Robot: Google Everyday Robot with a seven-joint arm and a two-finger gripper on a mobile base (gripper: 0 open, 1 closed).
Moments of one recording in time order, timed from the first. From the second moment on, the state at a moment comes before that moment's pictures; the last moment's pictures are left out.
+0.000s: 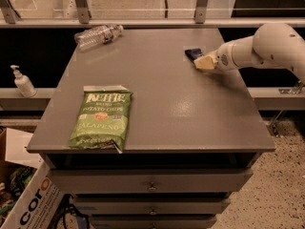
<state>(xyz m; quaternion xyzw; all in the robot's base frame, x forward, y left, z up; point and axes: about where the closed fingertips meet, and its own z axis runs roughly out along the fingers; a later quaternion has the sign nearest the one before) 0.750 -0.205 0.817 -0.27 0.85 0.11 0.44</state>
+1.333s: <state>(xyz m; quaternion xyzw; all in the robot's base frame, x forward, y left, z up) 0.756 -0.107 0.857 -0.38 0.75 0.22 0.49</state>
